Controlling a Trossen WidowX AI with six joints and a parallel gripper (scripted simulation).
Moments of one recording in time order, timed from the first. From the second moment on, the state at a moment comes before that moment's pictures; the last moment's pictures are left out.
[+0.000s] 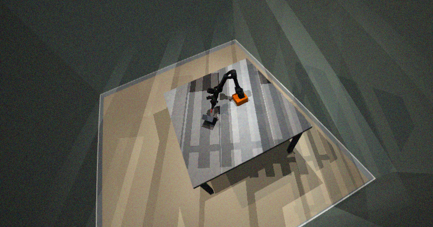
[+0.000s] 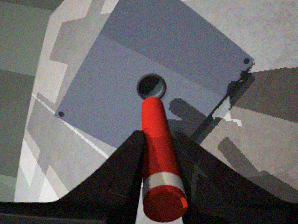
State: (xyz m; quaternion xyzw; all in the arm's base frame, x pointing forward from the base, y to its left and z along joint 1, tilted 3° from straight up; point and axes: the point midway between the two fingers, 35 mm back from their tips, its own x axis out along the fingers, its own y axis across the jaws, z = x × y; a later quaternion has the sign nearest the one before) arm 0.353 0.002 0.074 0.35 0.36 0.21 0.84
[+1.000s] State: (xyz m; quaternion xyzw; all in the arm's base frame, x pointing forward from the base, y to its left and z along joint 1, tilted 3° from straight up) arm 0.368 0.017 0.060 0.35 0.35 0.21 0.84
